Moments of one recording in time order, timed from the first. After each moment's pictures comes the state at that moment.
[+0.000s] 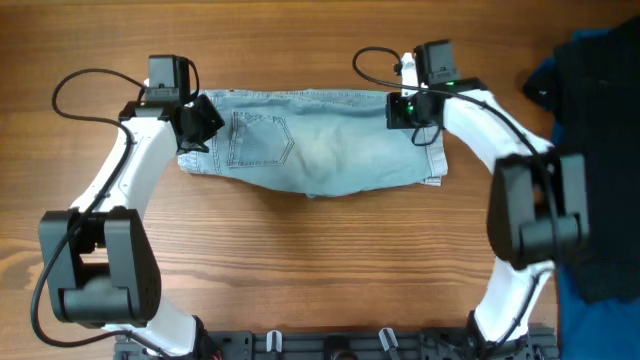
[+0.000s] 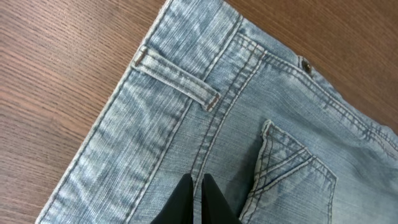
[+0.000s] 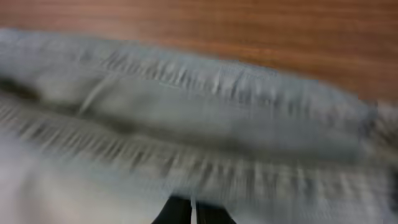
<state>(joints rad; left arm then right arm) -0.01 1.77 1.22 -0.58 0.04 -0.57 0.19 2.07 1.39 -0.46 -0.19 0.13</state>
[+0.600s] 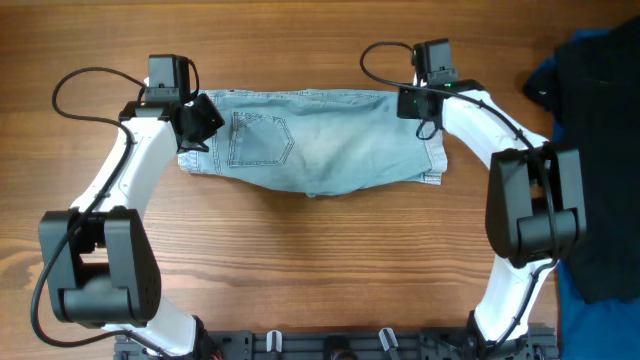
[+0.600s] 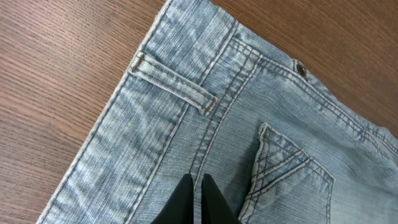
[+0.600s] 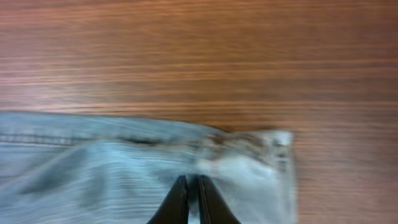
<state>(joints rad) -0.01 1.77 1.22 -0.57 0.04 -0.56 0.19 2.06 1.39 -0.39 0.12 0.20</state>
